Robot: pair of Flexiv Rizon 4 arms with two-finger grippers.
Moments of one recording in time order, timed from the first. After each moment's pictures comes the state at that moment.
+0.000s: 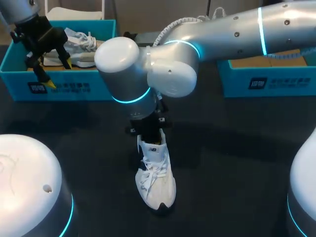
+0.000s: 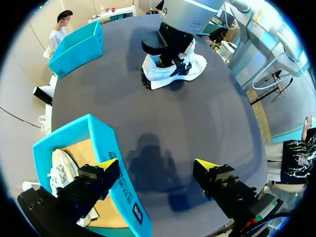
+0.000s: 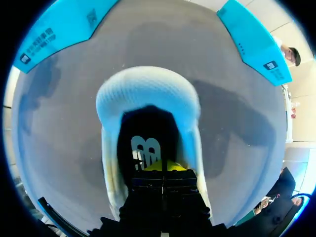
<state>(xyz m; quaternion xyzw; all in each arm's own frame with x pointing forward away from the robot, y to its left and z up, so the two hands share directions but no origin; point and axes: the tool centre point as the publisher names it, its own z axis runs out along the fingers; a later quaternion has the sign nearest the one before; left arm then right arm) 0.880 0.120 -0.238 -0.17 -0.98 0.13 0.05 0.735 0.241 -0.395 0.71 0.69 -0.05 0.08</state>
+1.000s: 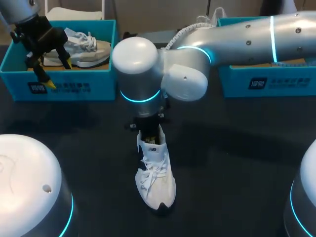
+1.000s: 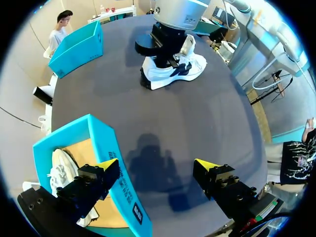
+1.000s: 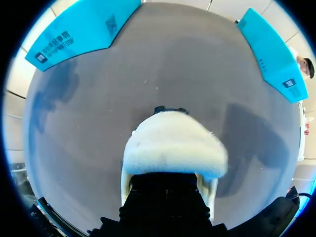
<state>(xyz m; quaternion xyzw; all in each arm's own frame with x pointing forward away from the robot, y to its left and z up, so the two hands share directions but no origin) 0.880 0.120 -0.238 -0.17 -0.98 0.13 0.05 0.763 0.252 -0.395 0.68 0.73 0.02 0.07</state>
